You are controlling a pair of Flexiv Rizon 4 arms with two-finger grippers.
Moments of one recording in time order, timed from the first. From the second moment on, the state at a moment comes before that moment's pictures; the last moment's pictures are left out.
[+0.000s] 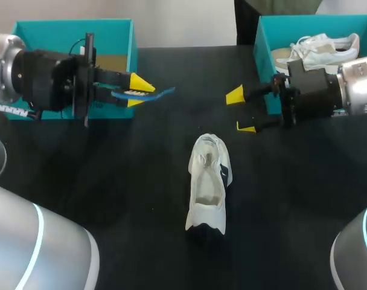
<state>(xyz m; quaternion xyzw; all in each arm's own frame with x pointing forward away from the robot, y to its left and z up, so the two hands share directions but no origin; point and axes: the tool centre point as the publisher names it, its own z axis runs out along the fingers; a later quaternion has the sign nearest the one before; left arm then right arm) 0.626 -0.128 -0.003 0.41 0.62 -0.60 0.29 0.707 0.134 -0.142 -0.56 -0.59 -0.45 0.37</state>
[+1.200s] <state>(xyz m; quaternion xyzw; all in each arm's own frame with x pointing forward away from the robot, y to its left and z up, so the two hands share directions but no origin) 0.665 -0.148 -0.090 0.54 0.47 -0.46 0.53 0.716 0.159 -0.146 -0.54 -0.55 -0.48 0.41</state>
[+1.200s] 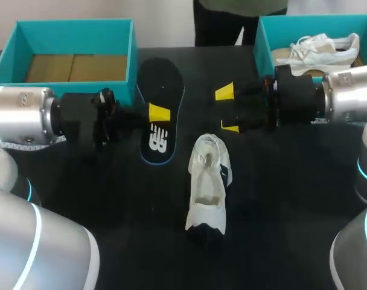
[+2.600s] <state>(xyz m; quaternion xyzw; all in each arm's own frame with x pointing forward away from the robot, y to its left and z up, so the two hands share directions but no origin) 0.696 -0.166 -0.150 0.52 0.48 -0.45 0.54 0.727 0.212 -0.148 -0.51 -0.54 -0.51 0.43</state>
